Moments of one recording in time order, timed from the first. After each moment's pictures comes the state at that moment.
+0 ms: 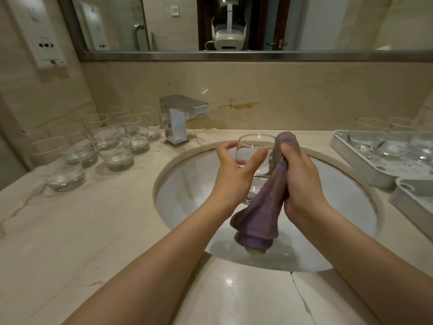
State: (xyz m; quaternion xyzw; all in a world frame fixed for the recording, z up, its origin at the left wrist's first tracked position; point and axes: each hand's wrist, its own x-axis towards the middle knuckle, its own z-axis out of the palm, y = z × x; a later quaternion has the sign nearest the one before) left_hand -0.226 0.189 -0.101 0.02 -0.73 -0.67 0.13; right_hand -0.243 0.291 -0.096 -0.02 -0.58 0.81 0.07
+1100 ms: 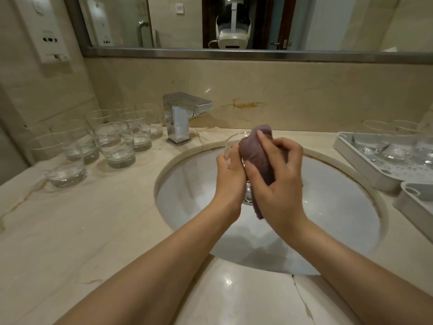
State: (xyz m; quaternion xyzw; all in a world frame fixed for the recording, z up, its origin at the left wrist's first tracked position) left_hand -0.234 0.191 -0.107 0.08 -0.61 -0.78 0.12; right_hand -0.232 0.272 -0.121 0.25 -0.76 0.47 0.37
